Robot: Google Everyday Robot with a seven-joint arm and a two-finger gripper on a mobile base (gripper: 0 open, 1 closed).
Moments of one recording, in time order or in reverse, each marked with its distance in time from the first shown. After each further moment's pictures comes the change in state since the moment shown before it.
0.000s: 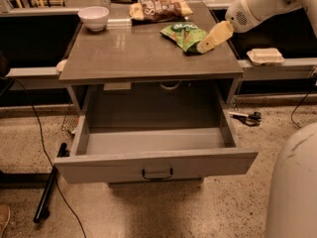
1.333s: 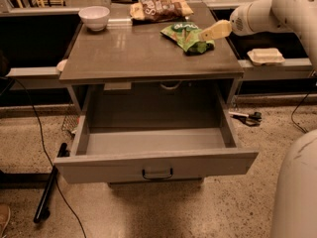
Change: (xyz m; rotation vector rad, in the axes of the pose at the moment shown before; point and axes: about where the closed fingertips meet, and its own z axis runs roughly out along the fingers) arm 0.005 -0.091 0.026 0.257 -0.243 0.177
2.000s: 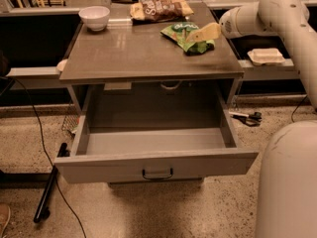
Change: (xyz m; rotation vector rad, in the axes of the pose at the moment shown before) arm -0.001 0.011 0.039 -0.041 -0.014 0.050
